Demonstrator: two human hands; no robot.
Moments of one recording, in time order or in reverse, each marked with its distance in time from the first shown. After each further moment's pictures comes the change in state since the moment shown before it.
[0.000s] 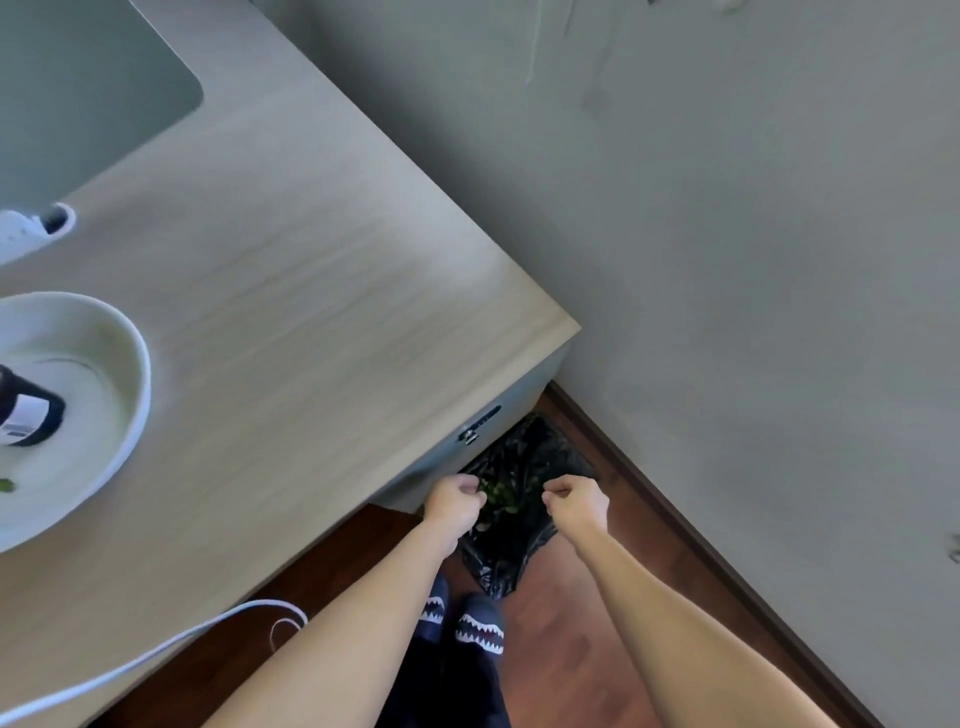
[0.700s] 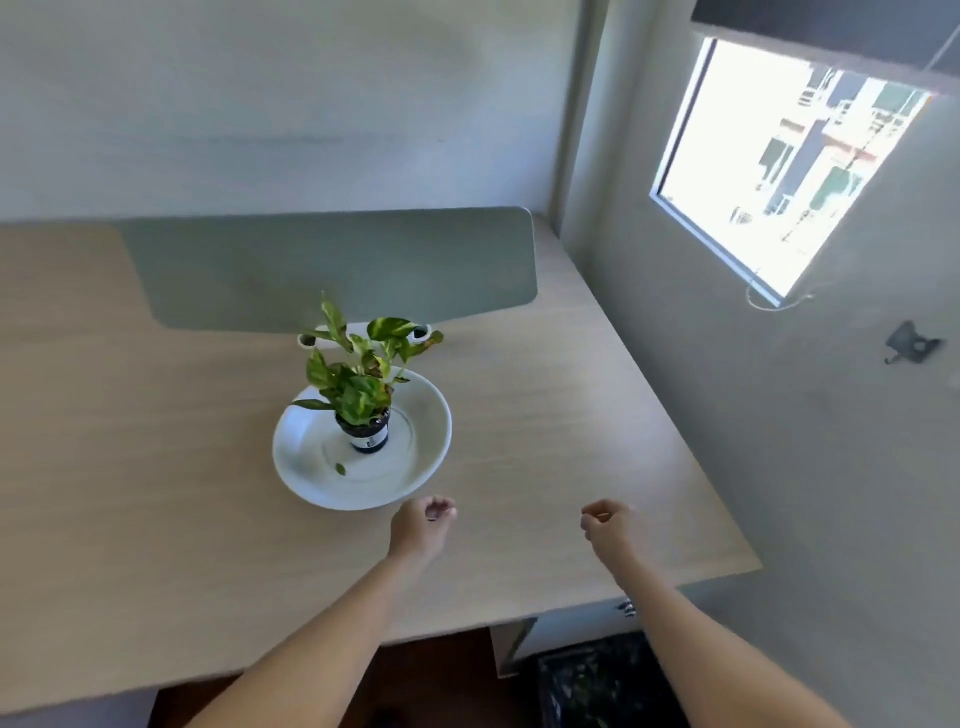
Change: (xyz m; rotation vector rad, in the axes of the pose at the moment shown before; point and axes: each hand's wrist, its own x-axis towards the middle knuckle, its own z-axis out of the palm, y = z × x) left_hand -0.135 -0.020 -0.267 -0.268 0.625 0.339; right_hand -0.132 -0.227 0.073 -0.236 -0.093 -0.587
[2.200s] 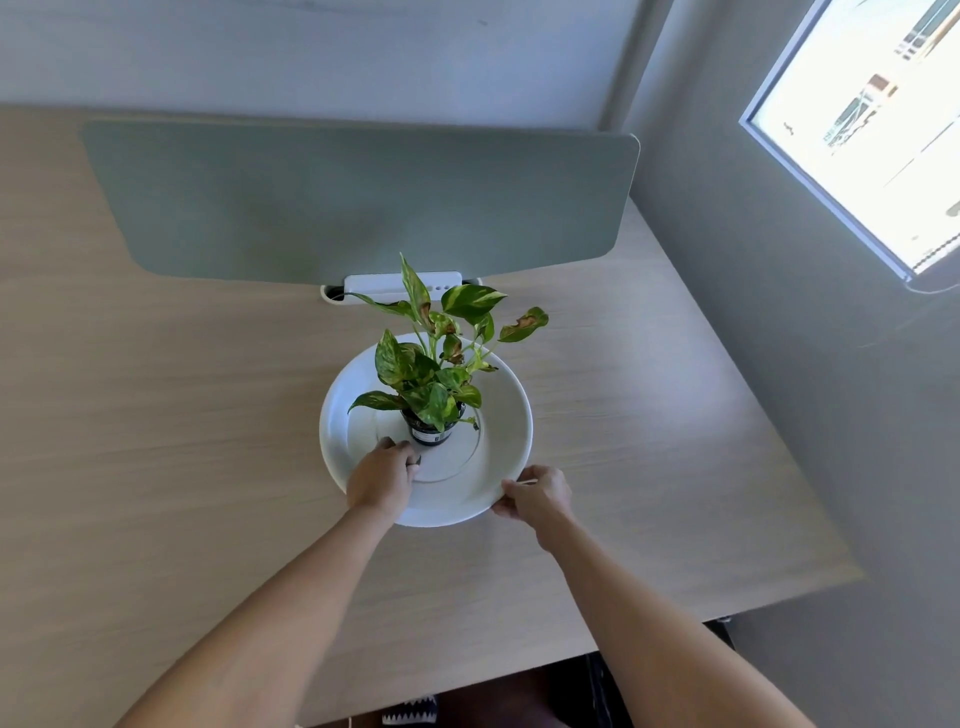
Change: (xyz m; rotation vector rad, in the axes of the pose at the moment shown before) left_hand 0.167 -0.089 -0.124 0.611 -0.019 0.236; right_hand 0.015 -0.123 0.212 0.358 -0.151 0.258
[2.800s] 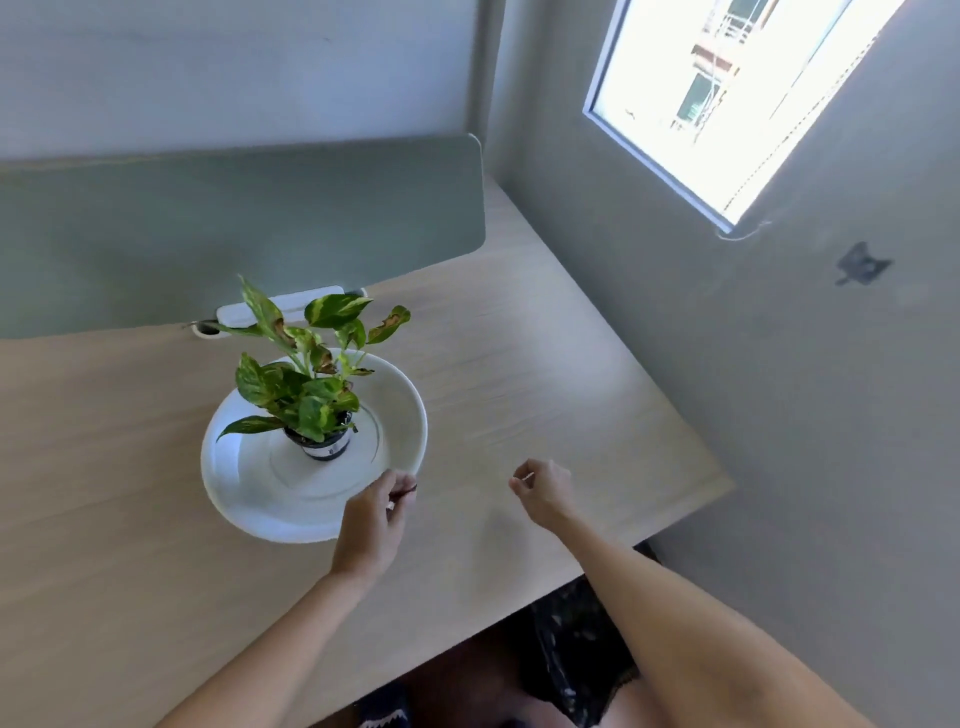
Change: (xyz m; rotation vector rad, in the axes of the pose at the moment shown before) left_hand -0.069 0.094 0.036 -0.437 0.108 0.314; right_hand -0.010 0.024 -0.138 -0.596 0.130 -0.262
